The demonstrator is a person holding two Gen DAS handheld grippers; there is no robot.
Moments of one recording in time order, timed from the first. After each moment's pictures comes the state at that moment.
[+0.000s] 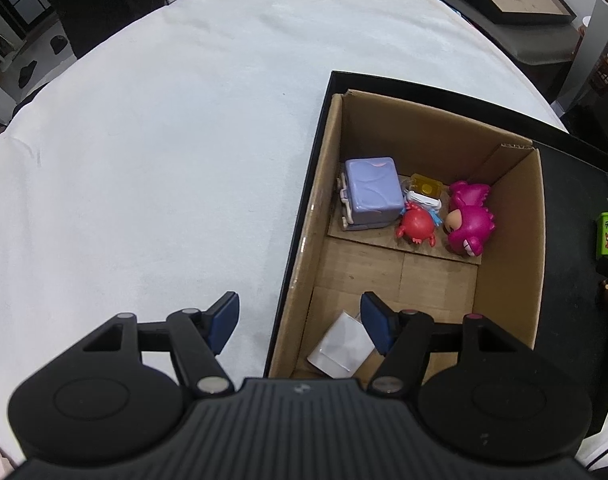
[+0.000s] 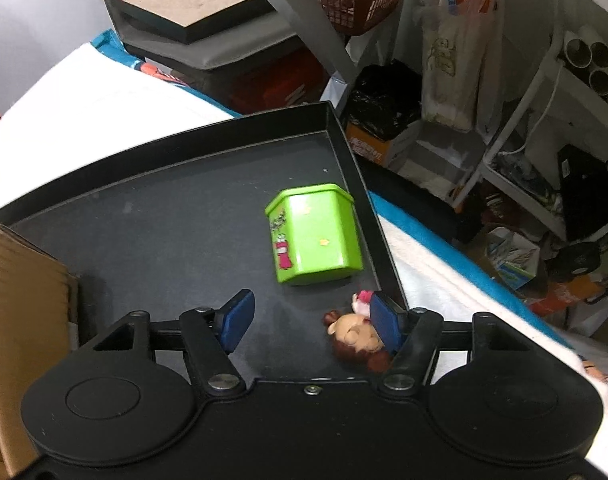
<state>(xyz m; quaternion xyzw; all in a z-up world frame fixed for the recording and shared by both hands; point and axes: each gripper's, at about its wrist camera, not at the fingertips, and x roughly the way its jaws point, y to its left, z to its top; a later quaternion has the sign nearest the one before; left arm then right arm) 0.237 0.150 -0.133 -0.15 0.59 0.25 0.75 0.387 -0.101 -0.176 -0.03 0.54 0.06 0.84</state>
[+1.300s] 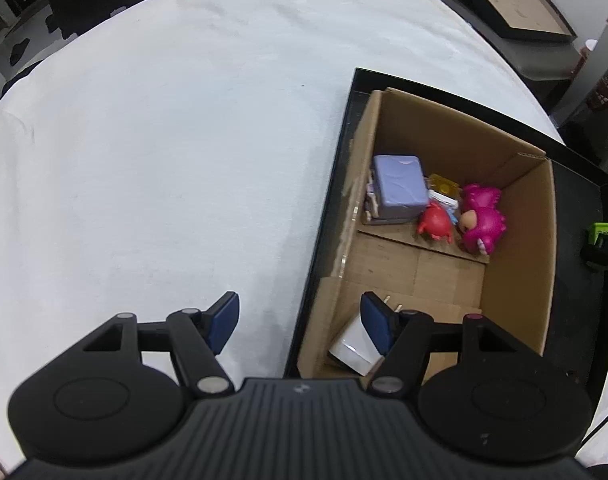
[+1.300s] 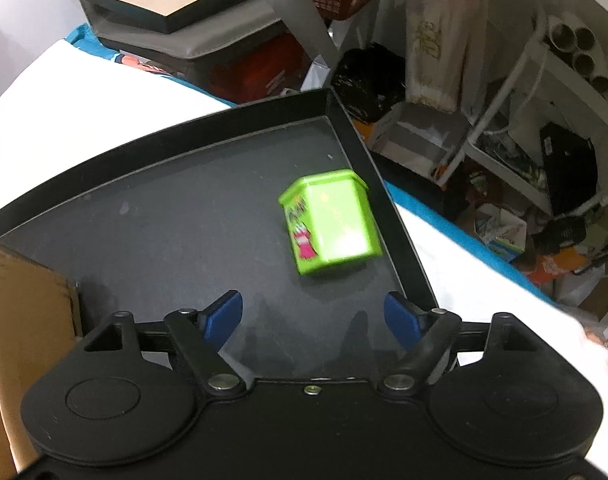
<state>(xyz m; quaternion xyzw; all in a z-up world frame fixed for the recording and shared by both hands) 0.213 0.180 -0.136 -0.19 0.58 0.24 0.75 0.393 -0.070 -0.172 -0.04 0.55 0.01 0.83</state>
